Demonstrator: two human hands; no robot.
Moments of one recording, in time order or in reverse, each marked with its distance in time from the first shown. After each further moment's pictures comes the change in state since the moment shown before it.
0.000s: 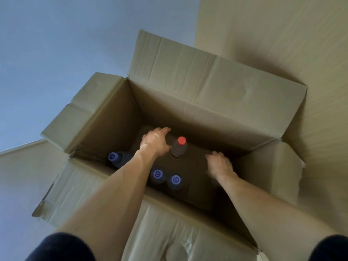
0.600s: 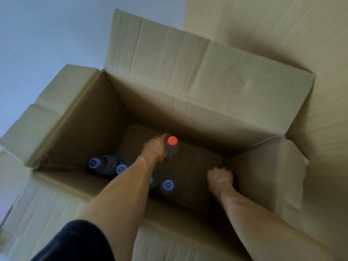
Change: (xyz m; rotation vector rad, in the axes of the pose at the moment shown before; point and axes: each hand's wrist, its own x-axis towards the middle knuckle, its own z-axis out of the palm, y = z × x) left_hand 0.055 0.005 0.065 -0.117 -0.096 0.032; right_hand 0.012 0.015 0.052 -0.314 -0.255 0.132
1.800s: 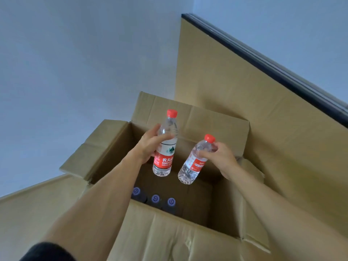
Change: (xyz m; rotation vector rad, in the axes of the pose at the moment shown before) left_hand -0.144 0.042 -0.170 -0.995 0.042 0.279; right_hand -0.161 0.066 -0.132 1.650 0.613 -0.391
